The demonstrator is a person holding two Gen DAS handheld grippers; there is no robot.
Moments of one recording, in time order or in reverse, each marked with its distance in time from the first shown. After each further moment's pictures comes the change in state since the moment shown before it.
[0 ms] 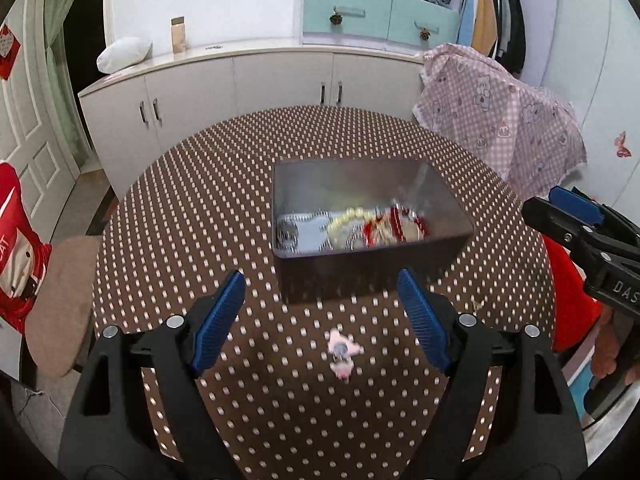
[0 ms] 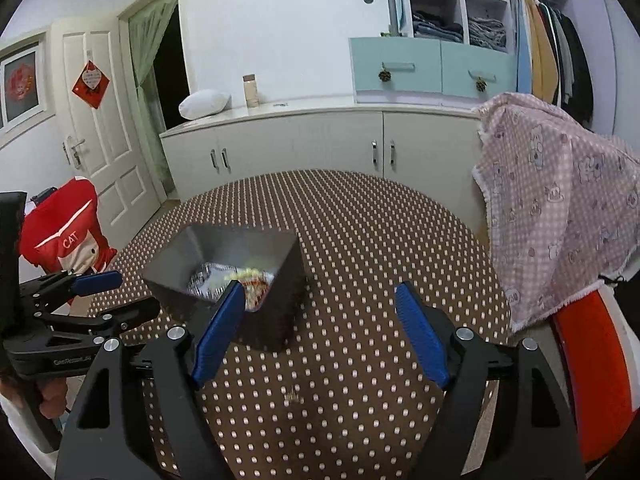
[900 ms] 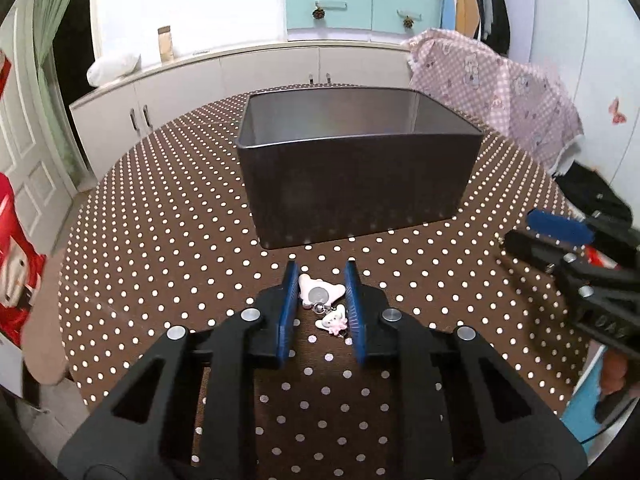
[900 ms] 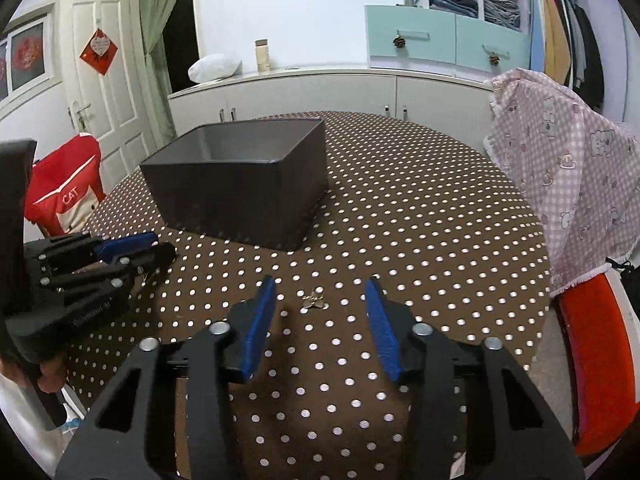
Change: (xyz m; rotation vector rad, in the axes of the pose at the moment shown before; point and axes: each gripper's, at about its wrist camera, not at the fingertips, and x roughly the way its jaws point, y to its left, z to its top) left arm 0.026 -0.005 -0.050 0.065 -0.047 -0.009; right arm 0.023 0.022 -0.070 -0.061 0.072 0.034
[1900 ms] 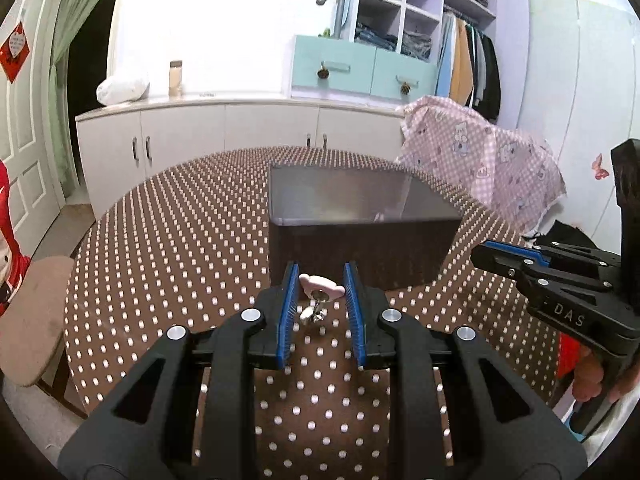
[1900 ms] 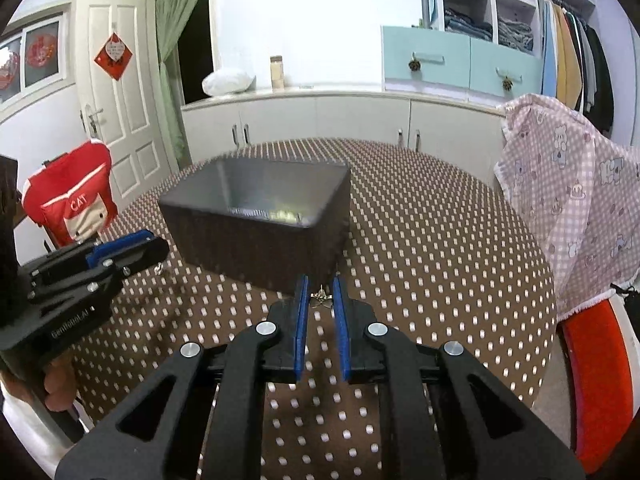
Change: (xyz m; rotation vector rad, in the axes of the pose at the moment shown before) left arm -0.027 0.014 0.010 -0.073 -0.235 -0.055; right arm -0.005 0.009 0.035 -0.037 -0.087 0.016
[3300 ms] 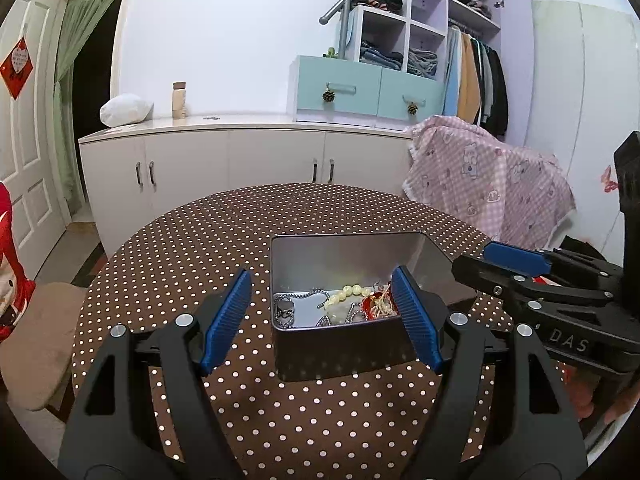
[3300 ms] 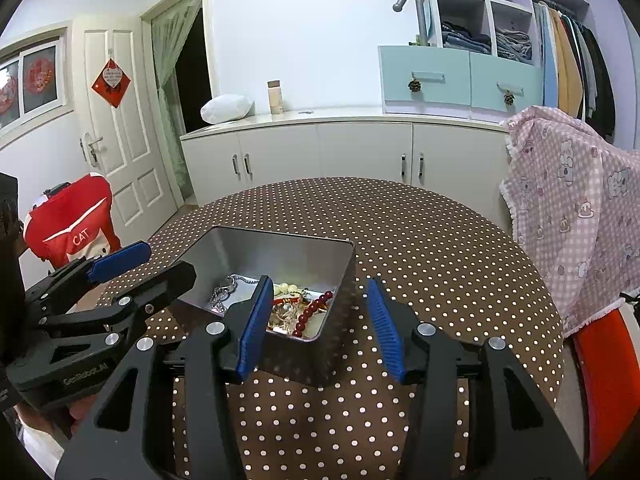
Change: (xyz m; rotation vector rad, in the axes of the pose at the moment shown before) left arm 0.015 -0.002 0.040 0.016 -0.045 0.039; right arm 0.010 -0.002 0.038 0.042 -0.053 0.012
